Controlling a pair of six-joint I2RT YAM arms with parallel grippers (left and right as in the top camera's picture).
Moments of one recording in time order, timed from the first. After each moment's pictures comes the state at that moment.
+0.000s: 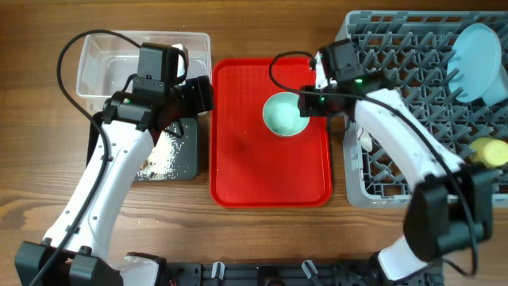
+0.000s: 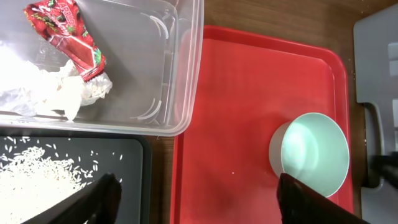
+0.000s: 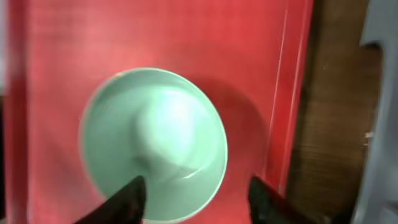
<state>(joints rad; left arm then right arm) -0.23 1.47 1.24 -0.71 0.08 -0.37 0.31 1.77 1.30 -0.70 -0.12 0.26</state>
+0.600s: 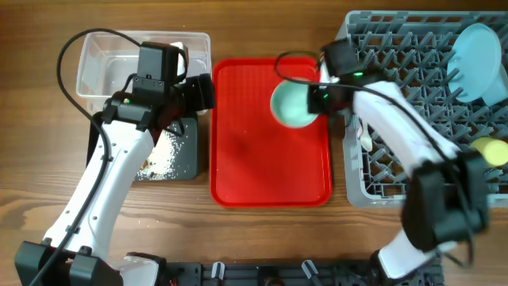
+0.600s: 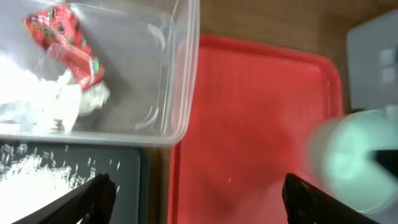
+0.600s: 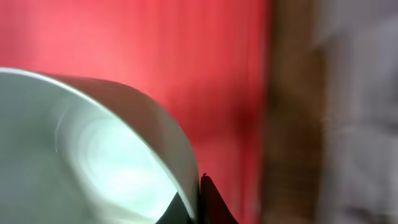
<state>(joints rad) -0.23 1.47 1.24 -0.67 0.08 -0.37 0.25 1.77 1.34 -0.72 -0.06 0.27</state>
